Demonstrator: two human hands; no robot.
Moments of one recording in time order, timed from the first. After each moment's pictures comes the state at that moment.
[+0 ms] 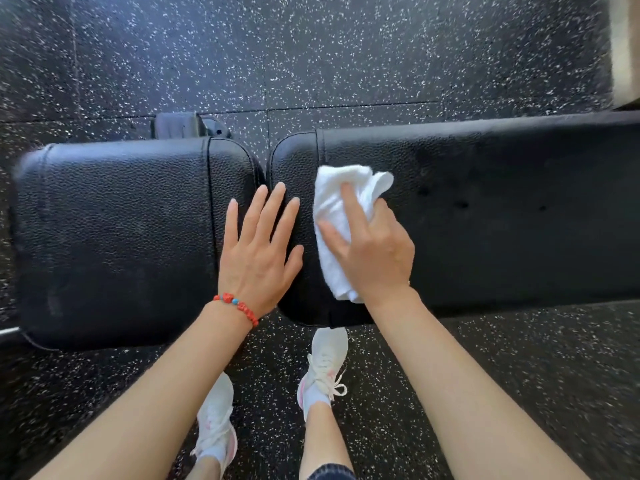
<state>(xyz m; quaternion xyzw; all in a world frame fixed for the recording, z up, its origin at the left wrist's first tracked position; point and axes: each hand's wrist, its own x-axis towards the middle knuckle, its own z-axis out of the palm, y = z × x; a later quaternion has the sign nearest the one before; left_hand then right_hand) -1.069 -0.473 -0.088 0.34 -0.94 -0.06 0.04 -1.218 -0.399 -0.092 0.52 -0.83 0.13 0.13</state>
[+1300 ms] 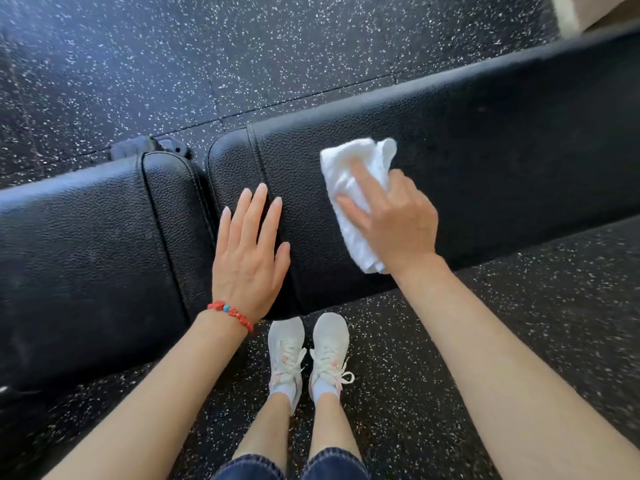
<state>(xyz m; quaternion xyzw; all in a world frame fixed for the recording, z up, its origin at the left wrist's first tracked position) -1.094 -0.448 -0.087 0.29 -0.95 -0.12 0.06 -1.280 -0.350 -0.092 0.45 -0.88 0.07 0.14</state>
